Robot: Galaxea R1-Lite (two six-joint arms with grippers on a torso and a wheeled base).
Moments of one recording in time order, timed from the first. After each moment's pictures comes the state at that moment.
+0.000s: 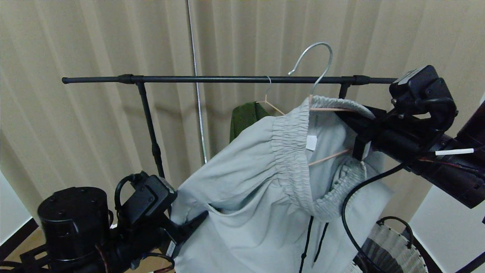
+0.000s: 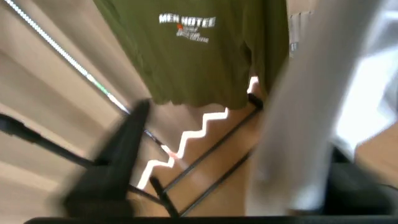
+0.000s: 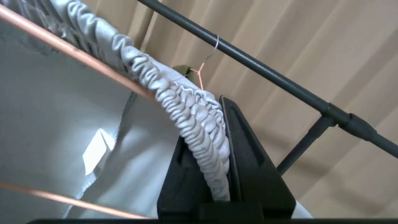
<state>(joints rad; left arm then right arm) -0.58 1.60 -0.25 -1.06 0.00 0.32 0.48 1.53 -0.68 -0.95 -0.01 -0.38</state>
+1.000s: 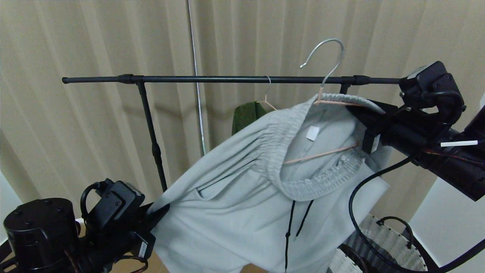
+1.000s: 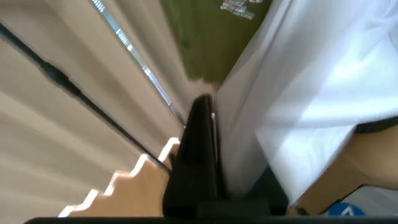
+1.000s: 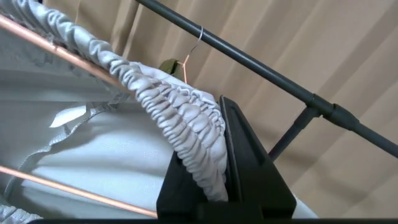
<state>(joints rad) -0.43 1.58 -0.11 -1.17 0.01 0.32 0.41 1.52 -0.69 -0.94 -0.02 -0.38</state>
